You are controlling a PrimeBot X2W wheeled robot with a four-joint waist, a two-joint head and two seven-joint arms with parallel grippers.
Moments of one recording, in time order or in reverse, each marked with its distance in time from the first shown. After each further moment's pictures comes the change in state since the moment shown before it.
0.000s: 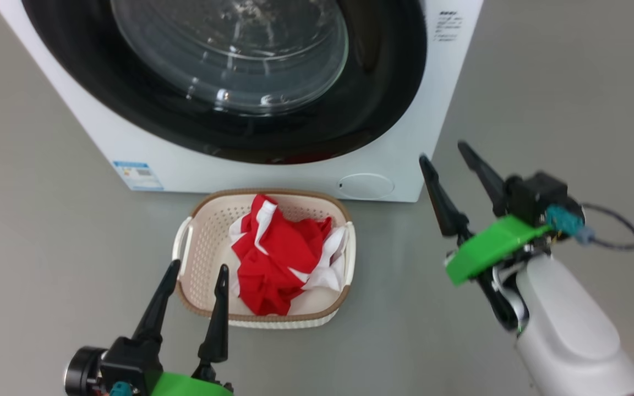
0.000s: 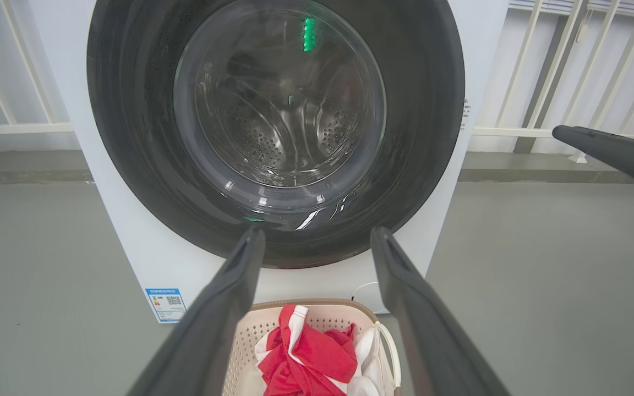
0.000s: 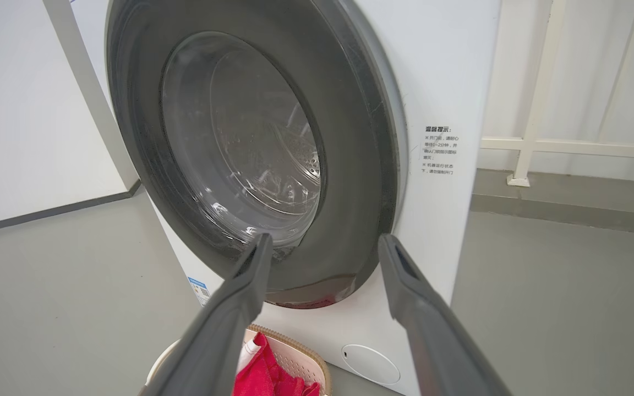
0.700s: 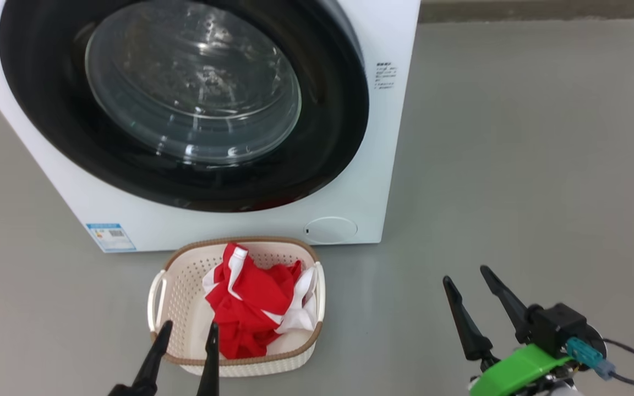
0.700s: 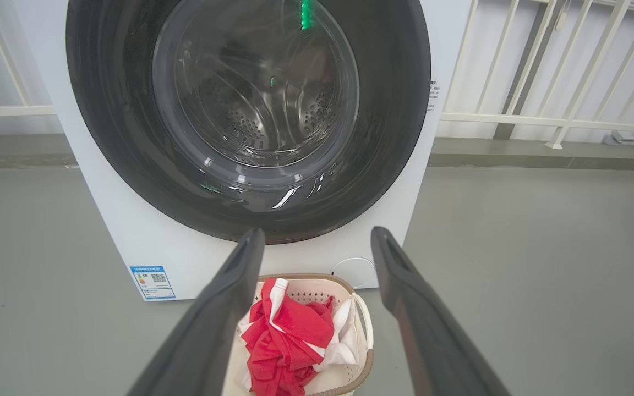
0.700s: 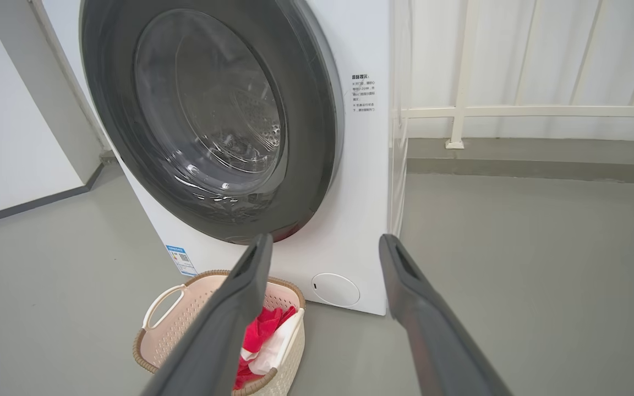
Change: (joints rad) left arm 0.146 0.023 0.009 -0.008 -0.027 0.030 0.037; right arm 0.452 0.014 -0.093 -0.255 -0.068 0.000 0.015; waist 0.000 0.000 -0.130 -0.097
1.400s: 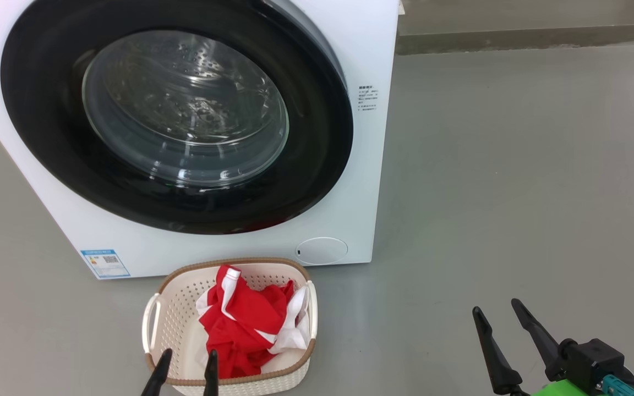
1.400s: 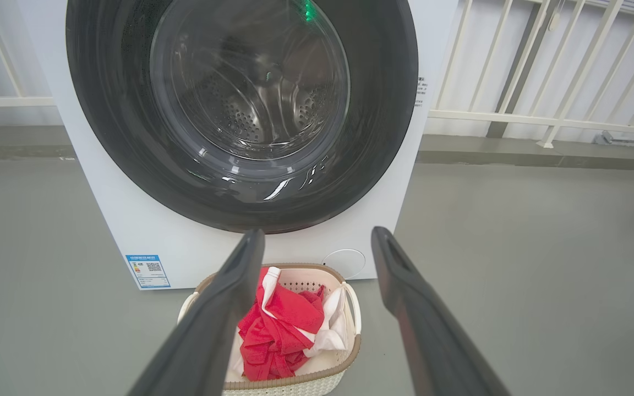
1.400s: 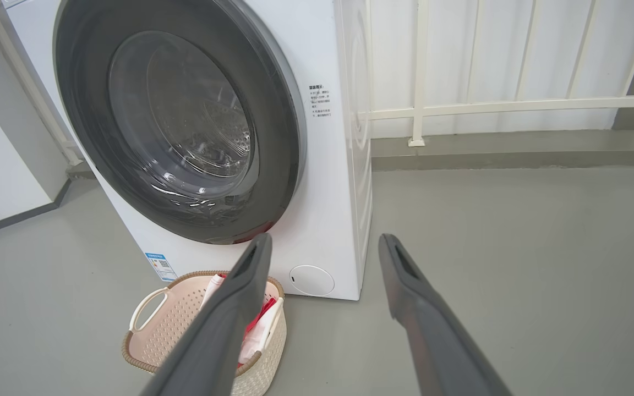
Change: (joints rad) left arm 0.096 0.007 -0.005 -0.035 -0.023 0.024 0.017; right arm 0.208 0.008 -0.100 -0.203 -0.002 0.000 0.087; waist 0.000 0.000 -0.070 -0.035
